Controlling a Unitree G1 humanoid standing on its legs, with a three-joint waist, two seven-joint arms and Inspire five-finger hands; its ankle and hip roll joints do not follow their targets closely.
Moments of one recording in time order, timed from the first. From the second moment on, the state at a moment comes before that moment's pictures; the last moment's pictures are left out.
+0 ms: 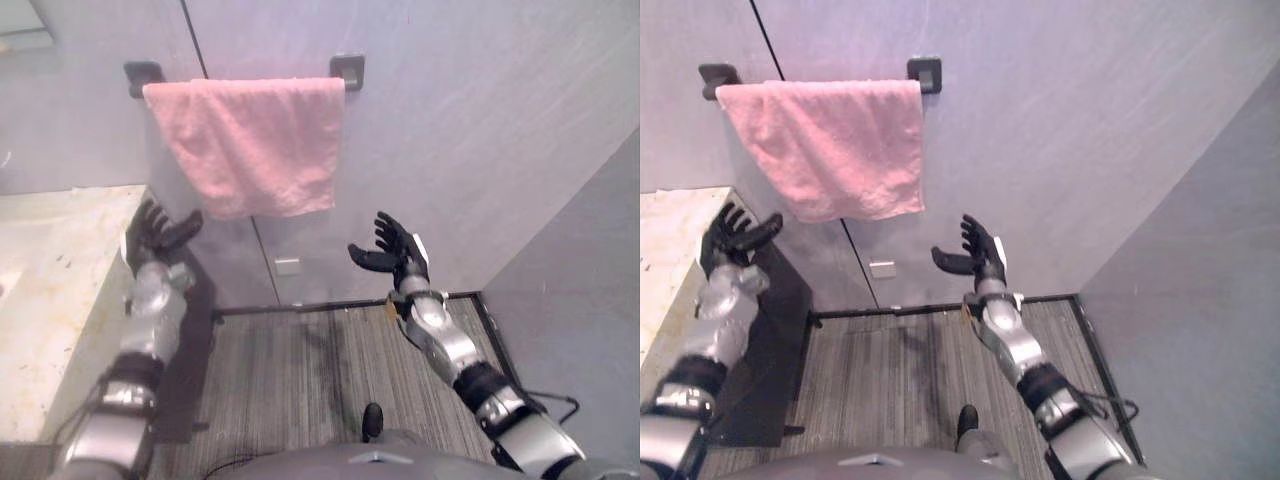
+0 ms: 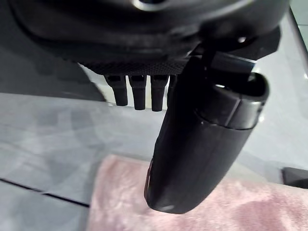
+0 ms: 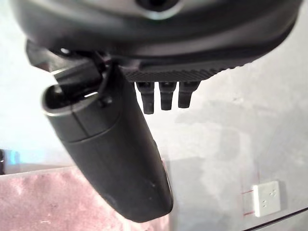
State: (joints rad) left arm -0.12 0.38 -0.04 0.44 -0.69 -0.20 0.44; right arm -0.19 -0.29 0.45 0.46 0.40 -0.21 -0.34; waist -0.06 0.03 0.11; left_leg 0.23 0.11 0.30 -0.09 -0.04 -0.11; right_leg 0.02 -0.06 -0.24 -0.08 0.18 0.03
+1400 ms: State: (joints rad) left arm -0.01 0.23 0.00 1.33 -0.58 -0.04 0.04; right arm -0.01 -0.26 0.21 1.21 0.44 -0.07 -0.07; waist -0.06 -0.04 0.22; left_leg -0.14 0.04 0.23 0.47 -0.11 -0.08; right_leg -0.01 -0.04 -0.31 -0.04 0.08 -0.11
